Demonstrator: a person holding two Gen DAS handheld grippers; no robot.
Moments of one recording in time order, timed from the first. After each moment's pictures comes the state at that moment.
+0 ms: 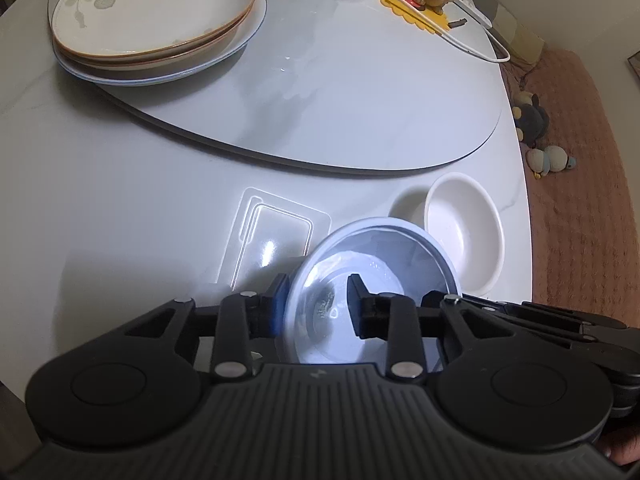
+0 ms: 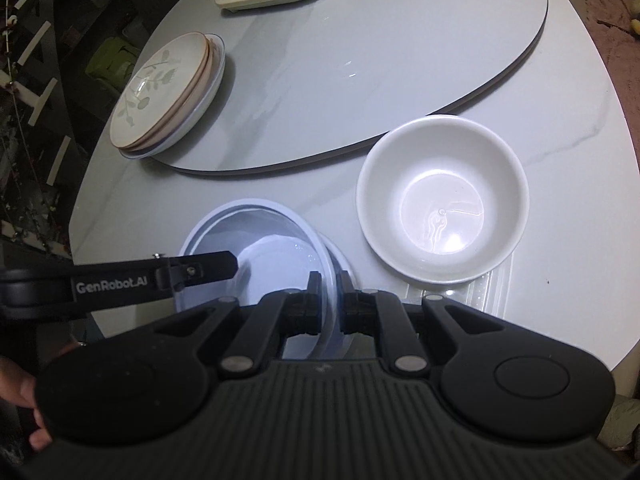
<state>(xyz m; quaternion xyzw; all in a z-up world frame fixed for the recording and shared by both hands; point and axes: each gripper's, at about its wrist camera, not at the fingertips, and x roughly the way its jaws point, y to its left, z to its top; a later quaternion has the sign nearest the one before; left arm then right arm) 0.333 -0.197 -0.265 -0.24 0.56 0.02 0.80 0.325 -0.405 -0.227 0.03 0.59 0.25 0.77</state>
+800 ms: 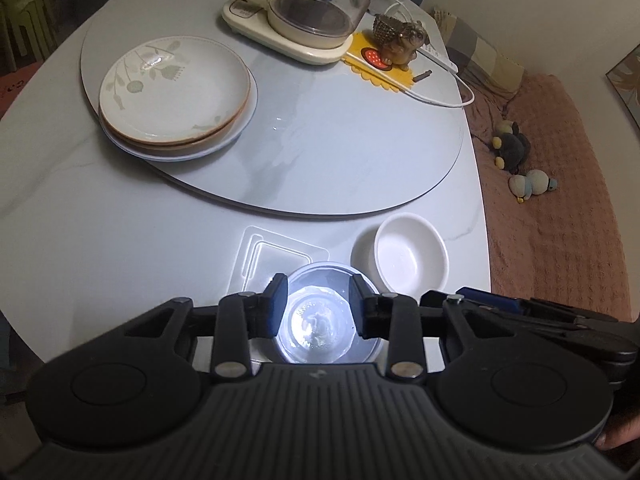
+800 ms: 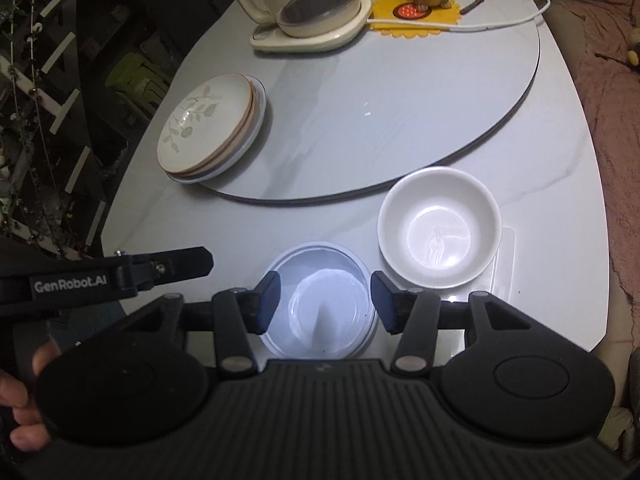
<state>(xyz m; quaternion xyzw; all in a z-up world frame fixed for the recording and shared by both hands) 0.293 -0.193 -0.154 -0.22 0.51 0.03 0.83 0.308 -0.416 -0.144 0.04 0.55 0.26 0.80</state>
